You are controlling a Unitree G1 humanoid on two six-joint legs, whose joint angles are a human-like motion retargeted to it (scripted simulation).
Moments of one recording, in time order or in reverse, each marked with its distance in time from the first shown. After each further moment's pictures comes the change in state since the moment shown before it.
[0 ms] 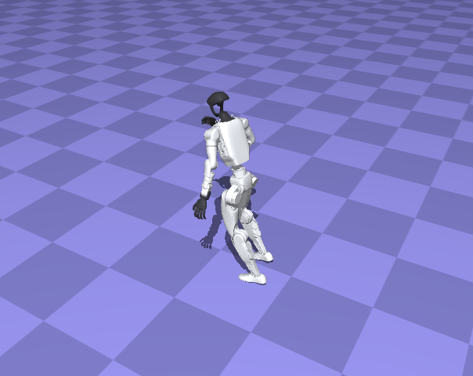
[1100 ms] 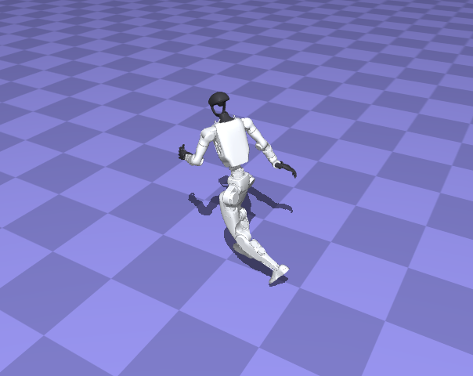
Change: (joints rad) left arm -0.364 0.224 -0.298 -1.001 0.047 -0.184 -0.072; right arm 0.409 0.140 -0.146 1.826 0.525 0.357 -0.306; waist -0.234 -0.031 0.126; left_leg 0.232 -0.014 -0.125 0.495 0.182 -0.031; right_leg -0.009 -0.008 -0.084 -0.164 -0.127 -0.019
